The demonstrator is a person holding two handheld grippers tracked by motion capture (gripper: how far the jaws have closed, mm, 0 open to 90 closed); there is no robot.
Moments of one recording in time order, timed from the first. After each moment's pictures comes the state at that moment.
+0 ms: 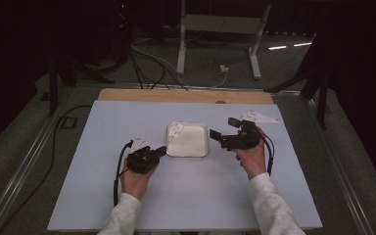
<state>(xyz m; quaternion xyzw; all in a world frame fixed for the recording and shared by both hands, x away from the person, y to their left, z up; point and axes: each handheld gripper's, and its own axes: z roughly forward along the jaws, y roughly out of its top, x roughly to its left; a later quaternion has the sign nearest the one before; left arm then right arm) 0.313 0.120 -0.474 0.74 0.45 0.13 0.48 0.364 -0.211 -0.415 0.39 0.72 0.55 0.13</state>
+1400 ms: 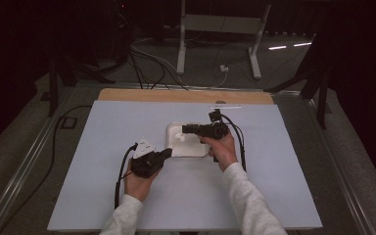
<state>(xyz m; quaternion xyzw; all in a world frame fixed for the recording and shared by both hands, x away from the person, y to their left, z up) 0.304 0.110 -0.477 0.75 0.40 0.15 0.51 0.416 -0.141 -0.444 0.44 0.72 0.52 -0.10</state>
